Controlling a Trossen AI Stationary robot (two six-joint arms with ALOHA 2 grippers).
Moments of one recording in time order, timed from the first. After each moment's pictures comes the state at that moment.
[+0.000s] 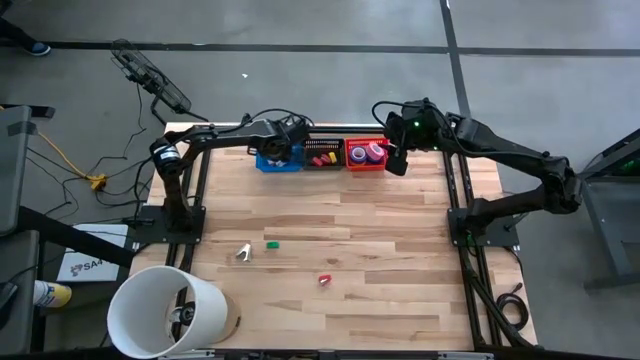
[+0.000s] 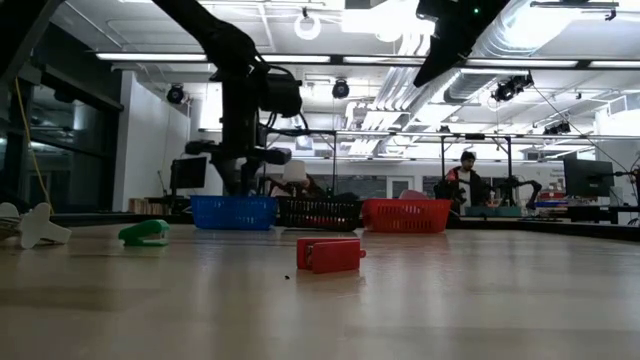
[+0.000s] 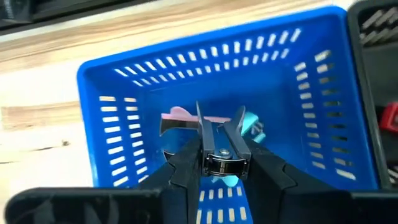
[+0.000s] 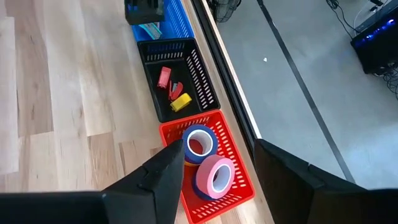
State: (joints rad) left arm 0.52 1.84 1.34 -0.84 -0.38 -0.87; right arm -0.47 1.22 1.20 -0.71 0.10 -0.31
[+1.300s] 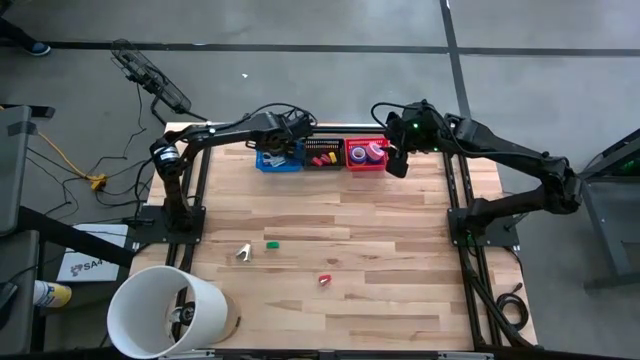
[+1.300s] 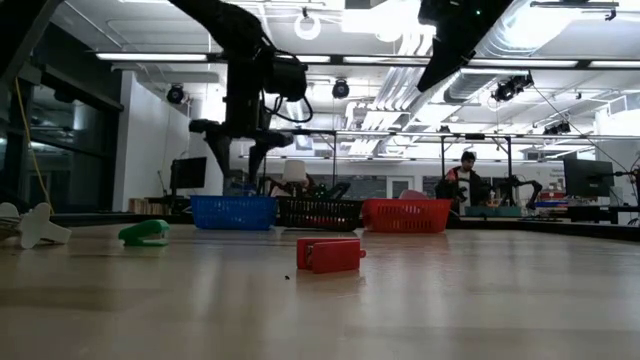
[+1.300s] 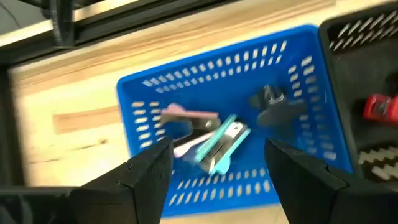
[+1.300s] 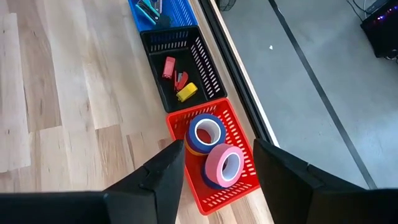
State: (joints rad) left arm 0.50 1.84 1.48 -1.03 -0.41 -0.83; right arm -0.47 1.22 1.19 -0.74 0.09 -0.26
